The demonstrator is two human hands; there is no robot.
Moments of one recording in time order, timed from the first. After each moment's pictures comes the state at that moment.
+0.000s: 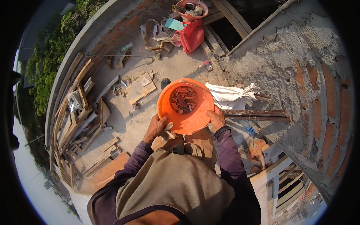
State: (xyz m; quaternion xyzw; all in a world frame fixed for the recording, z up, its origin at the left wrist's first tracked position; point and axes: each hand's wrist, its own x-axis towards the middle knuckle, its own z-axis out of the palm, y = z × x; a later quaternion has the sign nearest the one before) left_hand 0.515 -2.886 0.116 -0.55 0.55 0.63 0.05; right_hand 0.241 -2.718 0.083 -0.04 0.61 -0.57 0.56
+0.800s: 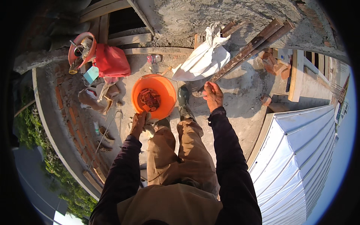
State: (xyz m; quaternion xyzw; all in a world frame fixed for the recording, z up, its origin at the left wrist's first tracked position) left_hand 0.348 -3.114 -0.159 -0.44 0.64 0.53 0.35; right_hand 0.243 -2.736 -0.078 0.37 0.69 -0.61 0.15
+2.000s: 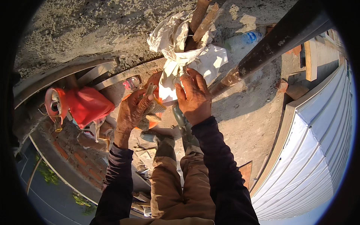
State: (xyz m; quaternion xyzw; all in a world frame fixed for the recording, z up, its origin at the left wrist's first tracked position) left_hand 0.066 -2.934 -0.180 -0.02 0.82 0.45 0.35; right_hand 0.117 -2.713 -0.175 0.12 0.91 -0.38 -0.11
